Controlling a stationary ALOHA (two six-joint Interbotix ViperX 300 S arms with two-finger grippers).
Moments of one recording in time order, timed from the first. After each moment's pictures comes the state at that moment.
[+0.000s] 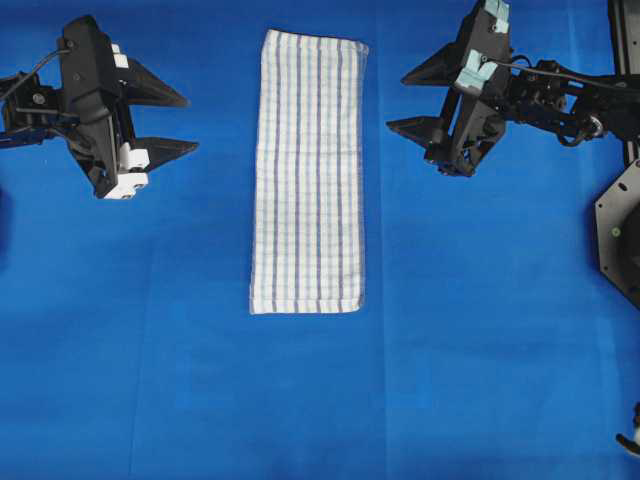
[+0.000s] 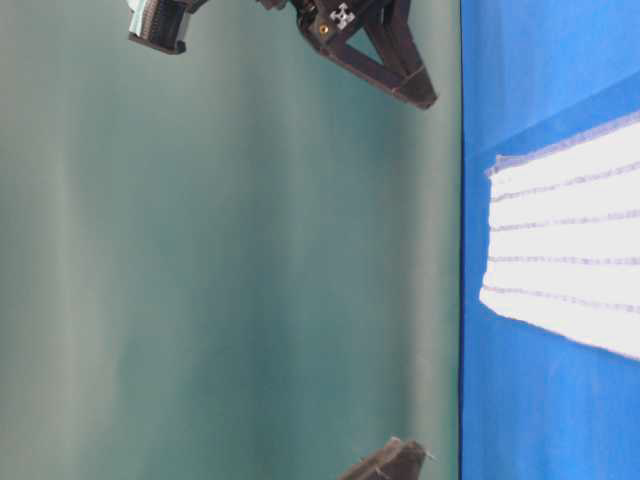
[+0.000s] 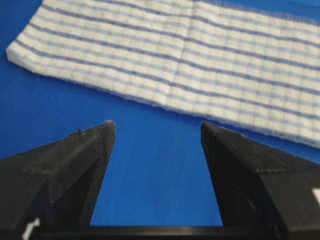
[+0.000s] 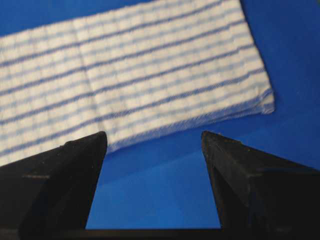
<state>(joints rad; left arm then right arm) 0.28 -0.37 1.03 -0.05 -0.09 0.06 -0.37 -0.25 0.92 0.31 -0.11 -0.17</state>
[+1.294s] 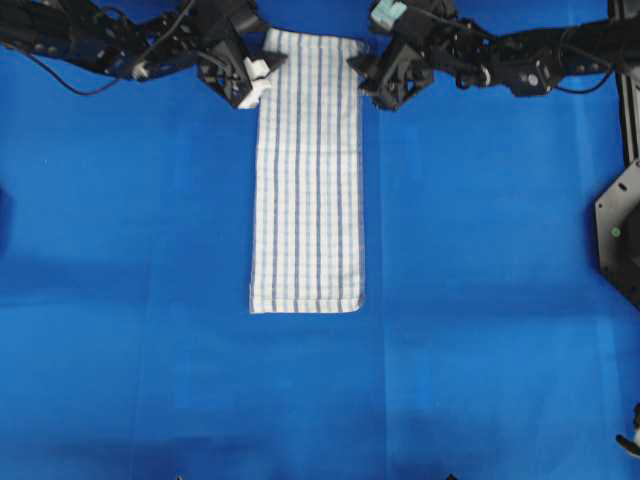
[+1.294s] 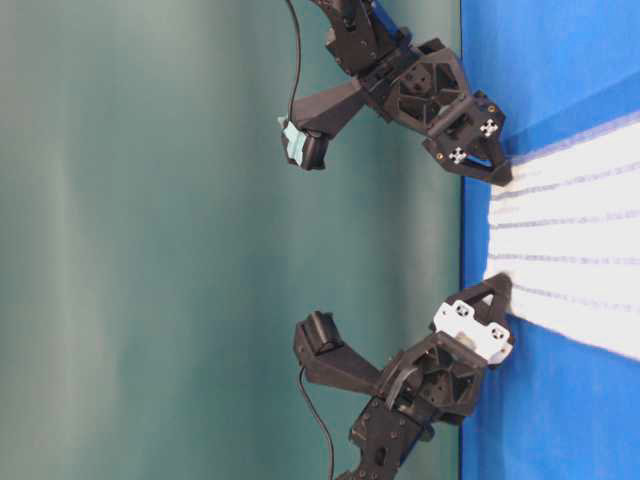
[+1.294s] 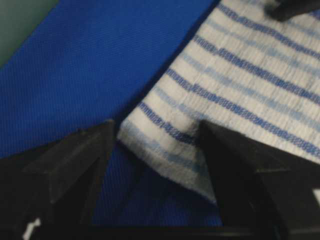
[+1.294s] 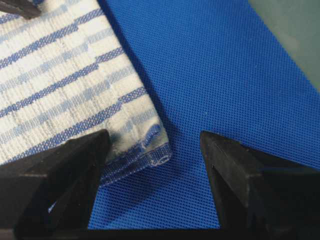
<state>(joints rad) 0.54 0.39 0.60 -0.04 -0.39 0.08 -0.55 0.27 0.67 0.33 -0.29 -0.16</state>
